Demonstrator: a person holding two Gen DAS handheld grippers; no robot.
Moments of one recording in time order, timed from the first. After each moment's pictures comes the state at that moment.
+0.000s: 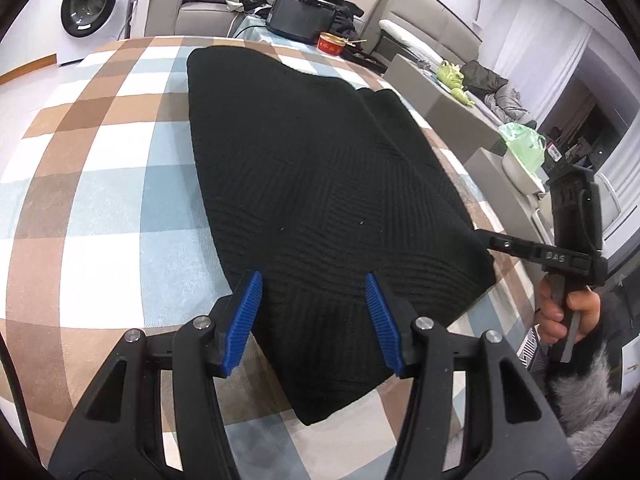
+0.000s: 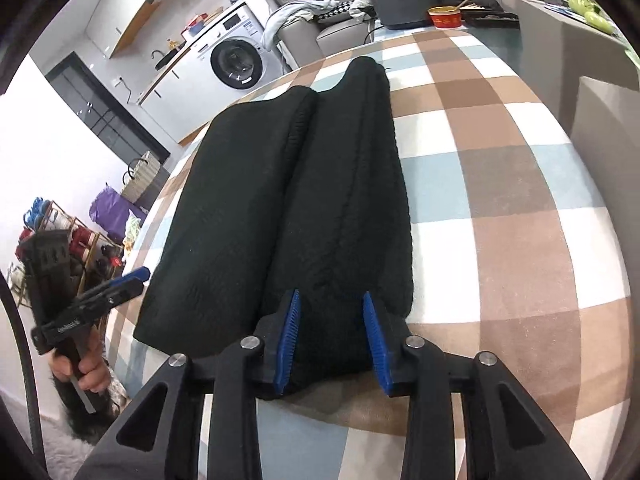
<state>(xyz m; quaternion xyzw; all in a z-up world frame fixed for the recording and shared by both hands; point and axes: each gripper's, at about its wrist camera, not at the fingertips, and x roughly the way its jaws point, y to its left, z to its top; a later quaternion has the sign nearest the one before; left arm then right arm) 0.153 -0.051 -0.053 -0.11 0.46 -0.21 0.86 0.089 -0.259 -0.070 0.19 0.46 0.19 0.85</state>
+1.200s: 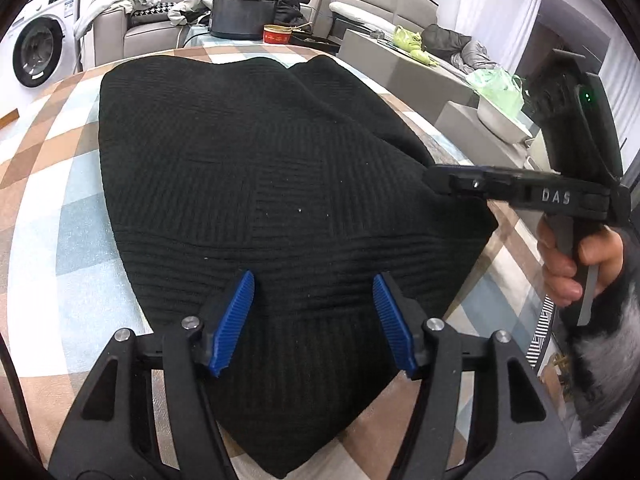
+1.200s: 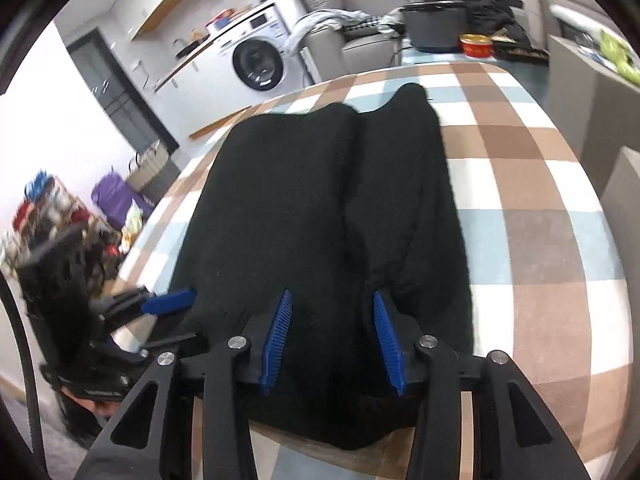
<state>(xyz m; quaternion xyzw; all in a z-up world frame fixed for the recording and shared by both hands) 0.160 -0.123 -0.069 -0.02 0.44 -0.27 0.86 0.101 -0.219 -0.045 0.12 0.43 0.19 0.87</state>
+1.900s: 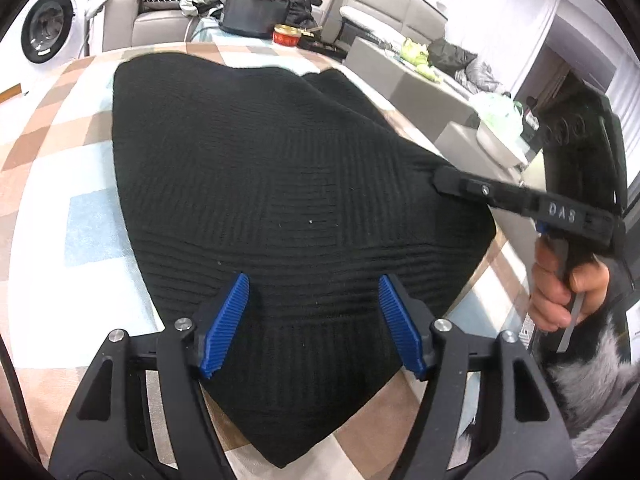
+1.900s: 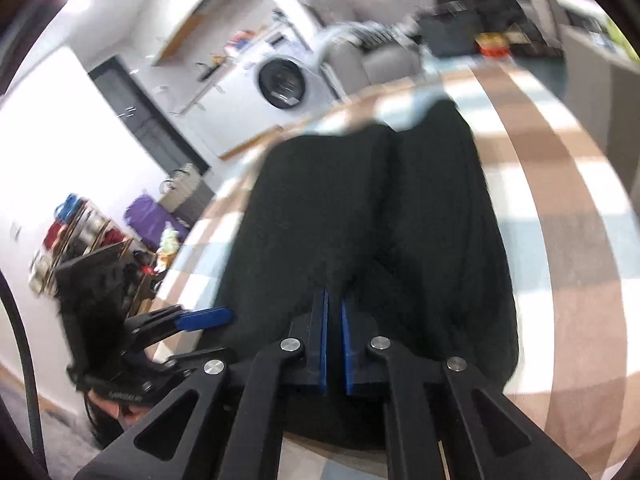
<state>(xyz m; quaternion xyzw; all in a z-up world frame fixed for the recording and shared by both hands) 0.165 -0.104 -0.054 -0.07 0.44 -0.27 0.85 0.097 -0.214 -0.028 0.17 0.38 0.25 0.87</state>
